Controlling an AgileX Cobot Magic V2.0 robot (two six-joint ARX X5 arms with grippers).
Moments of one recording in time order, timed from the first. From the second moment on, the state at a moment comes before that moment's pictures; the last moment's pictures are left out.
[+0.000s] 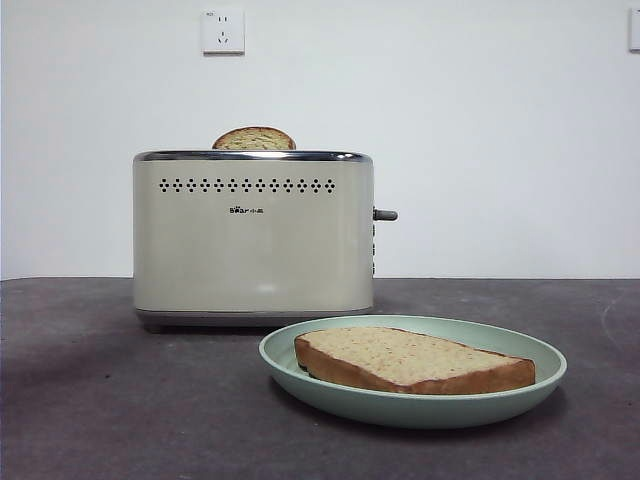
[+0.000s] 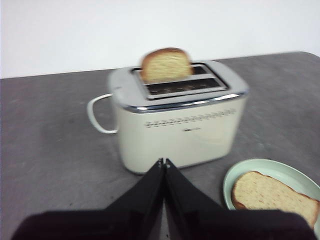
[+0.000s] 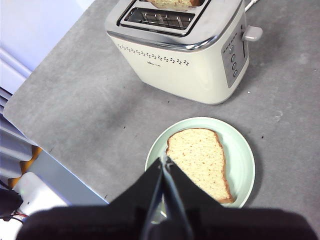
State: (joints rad) left arm -0.88 0.49 0.82 -0.68 -0.58 -0.28; right arm 0.36 0.92 1.24 -0.96 -0.39 0.10
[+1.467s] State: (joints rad) left arm -0.13 0.00 0.02 -0.19 -0.02 -0.27; right arm 0.36 0.92 1.24 -0.96 -0.39 0.10
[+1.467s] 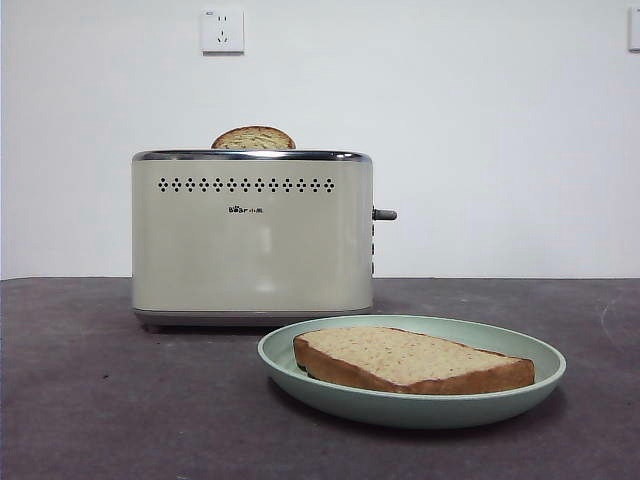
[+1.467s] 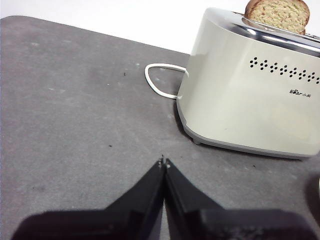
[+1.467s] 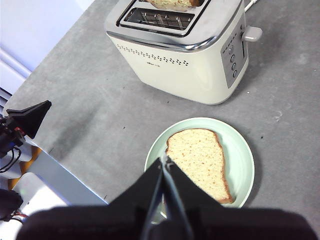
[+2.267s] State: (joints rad) left arm -0.13 0.00 0.02 -0.19 -0.02 -0.27; right arm 0.28 0.89 1.23 -0.87 -0.28 -0.02
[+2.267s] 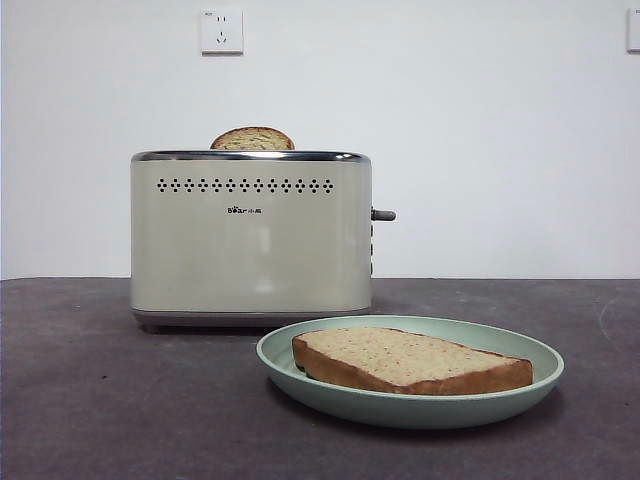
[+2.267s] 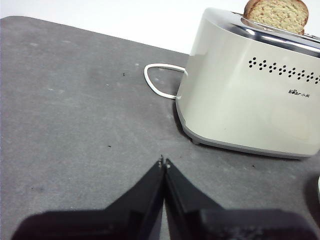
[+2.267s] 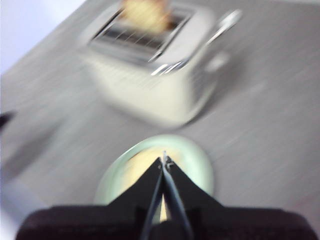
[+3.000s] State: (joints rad) left arm -0.13 0.00 0.02 -0.19 -0.02 -0.27; right arm -0.02 0.20 0.05 -0.04 -0.25 0.00
